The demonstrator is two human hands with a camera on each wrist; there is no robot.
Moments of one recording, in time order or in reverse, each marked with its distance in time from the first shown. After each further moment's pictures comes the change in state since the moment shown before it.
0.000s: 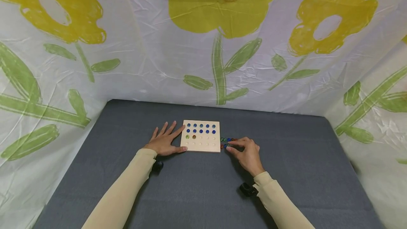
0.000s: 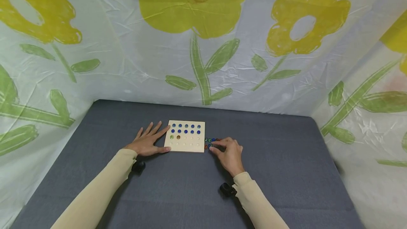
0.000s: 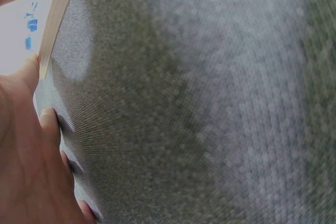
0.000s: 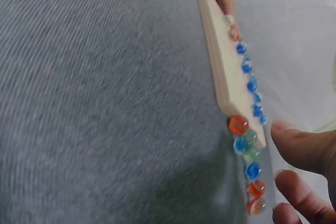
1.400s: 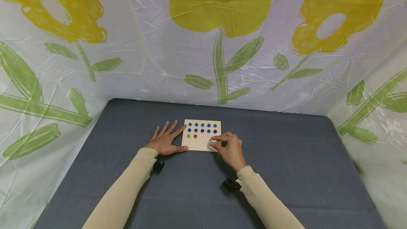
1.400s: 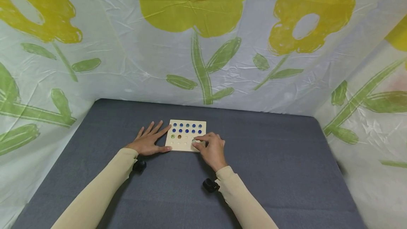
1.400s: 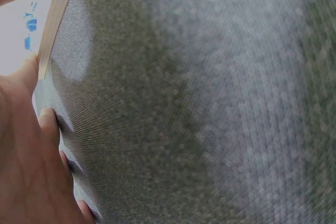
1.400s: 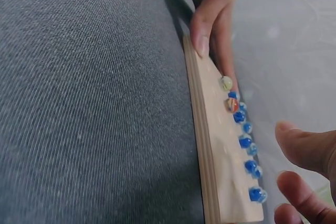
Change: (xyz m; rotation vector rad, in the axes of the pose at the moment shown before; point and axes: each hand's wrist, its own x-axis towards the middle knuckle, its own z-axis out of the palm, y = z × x) left_hand -0.006 0.009 -0.009 0.014 -0.015 -0.002; right_hand 0.017 -0.044 0.036 0.127 -0.017 -0.094
